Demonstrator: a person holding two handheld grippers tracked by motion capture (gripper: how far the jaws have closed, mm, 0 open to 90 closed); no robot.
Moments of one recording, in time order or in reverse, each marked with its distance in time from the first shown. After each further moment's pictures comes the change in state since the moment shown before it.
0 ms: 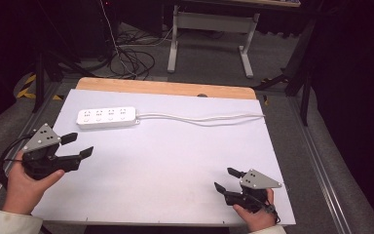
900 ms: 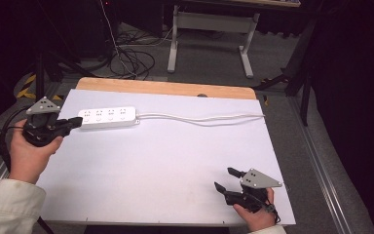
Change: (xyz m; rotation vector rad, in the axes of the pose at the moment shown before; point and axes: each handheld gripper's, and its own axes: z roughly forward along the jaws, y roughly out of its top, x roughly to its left) left arm 0.050 0.033 0.026 0.074 0.048 -0.088; right arm -0.001 0.000 0.001 -0.001 0.003 0.005
